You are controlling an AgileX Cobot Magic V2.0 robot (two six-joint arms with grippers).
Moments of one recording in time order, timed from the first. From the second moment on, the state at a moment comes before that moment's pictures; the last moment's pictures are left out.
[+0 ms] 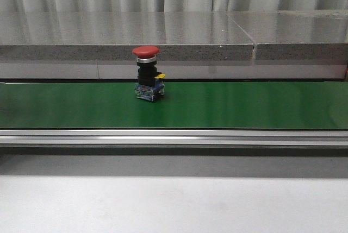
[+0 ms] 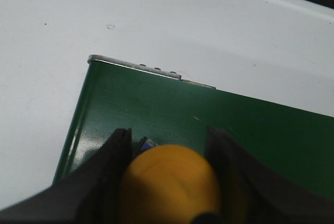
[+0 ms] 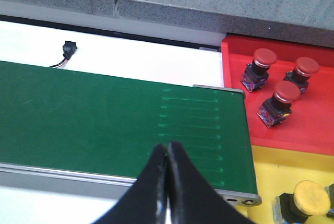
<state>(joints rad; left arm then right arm) 0.07 1.47 -1.05 -0.24 0.55 0.04 -0.10 0.51 -0.54 0.09 0.52 -0.17</state>
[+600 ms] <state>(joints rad) 0.06 1.56 -1.02 -0.25 0.51 0.04 -0.10 0.51 -0.54 0.09 0.52 -0.17</state>
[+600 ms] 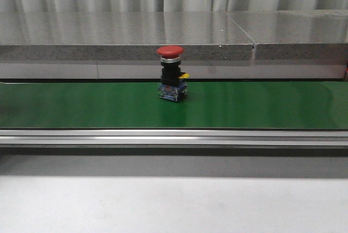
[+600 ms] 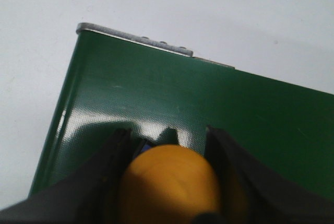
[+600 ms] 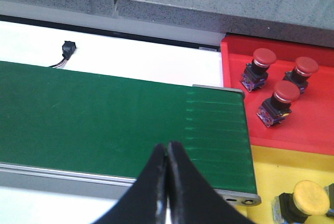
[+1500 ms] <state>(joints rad) -0.07 1.25 -1.02 -0.24 0.43 0.11 -0.10 0.51 -0.54 0.09 0.52 -0.17</state>
